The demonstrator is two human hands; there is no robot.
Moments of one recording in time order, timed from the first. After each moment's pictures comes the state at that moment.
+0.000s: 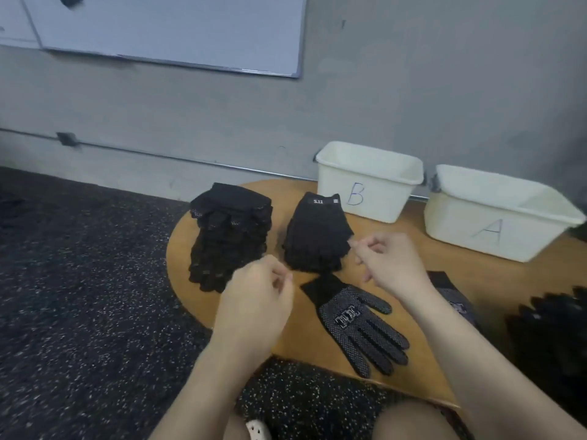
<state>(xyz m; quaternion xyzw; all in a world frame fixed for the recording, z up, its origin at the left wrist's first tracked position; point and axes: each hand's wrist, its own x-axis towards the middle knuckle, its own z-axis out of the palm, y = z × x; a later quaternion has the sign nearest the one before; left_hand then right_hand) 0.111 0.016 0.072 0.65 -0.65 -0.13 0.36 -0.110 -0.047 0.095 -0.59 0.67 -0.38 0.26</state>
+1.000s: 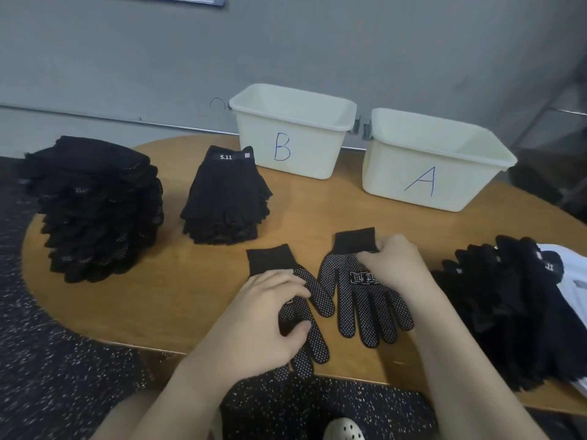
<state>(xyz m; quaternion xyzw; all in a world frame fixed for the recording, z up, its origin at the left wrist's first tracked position) -0.018 -0.002 -0.007 0.44 -0.84 -0.21 0.24 -0.269 -0.057 0.031 -0.50 0.81 -0.18 0.23</state>
